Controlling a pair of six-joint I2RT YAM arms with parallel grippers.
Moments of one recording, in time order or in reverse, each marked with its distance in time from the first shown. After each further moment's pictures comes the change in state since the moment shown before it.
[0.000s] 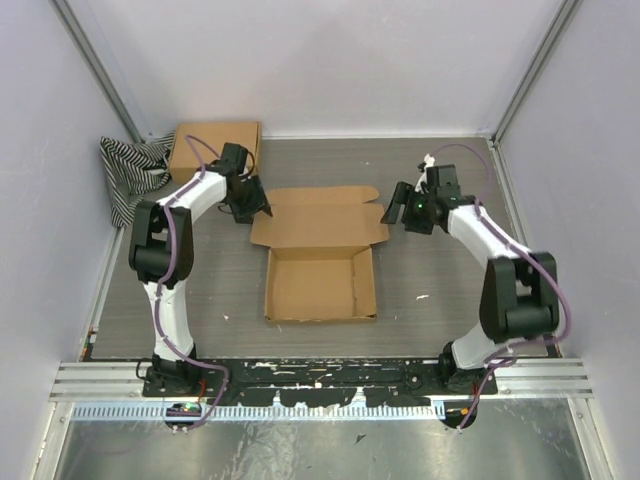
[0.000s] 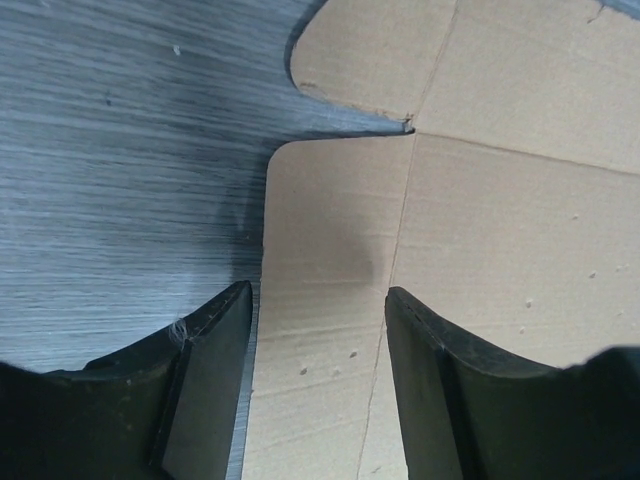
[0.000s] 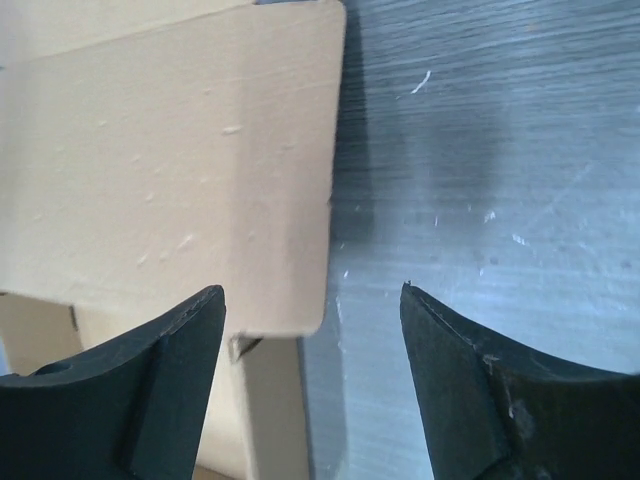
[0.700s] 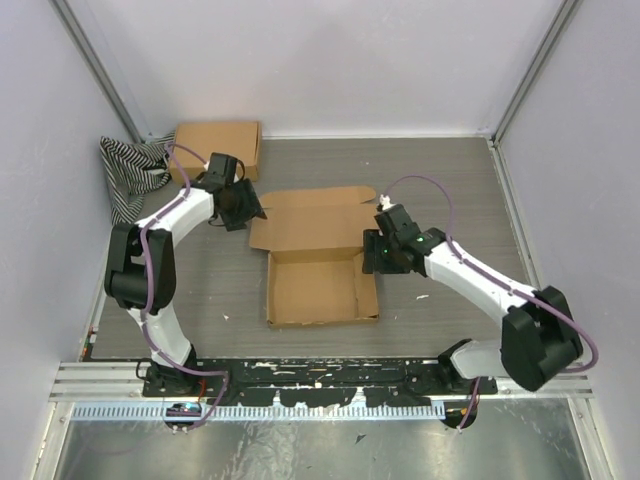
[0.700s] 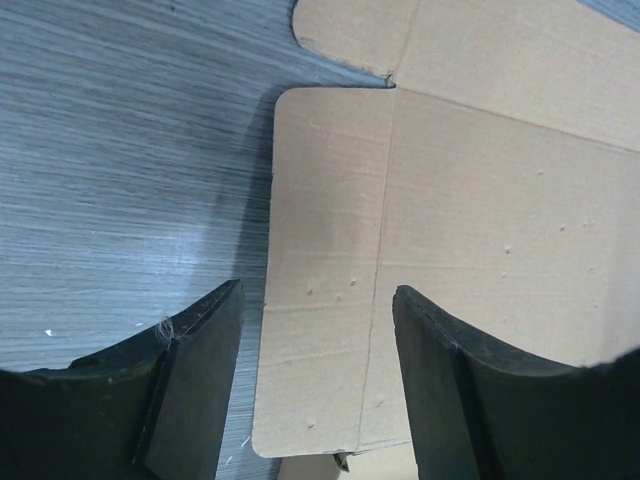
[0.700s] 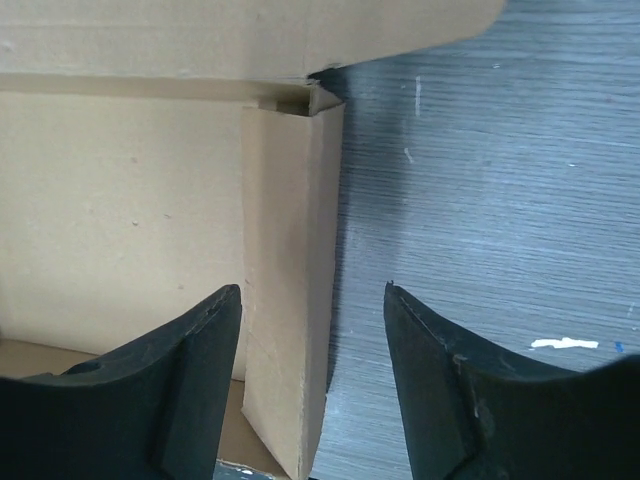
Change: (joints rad) left arm 0.000 -0.248 -0.268 0.133 -0.038 -0.044; right arm 0.406 -0.338 -0.229 -0.175 0.311 0.098
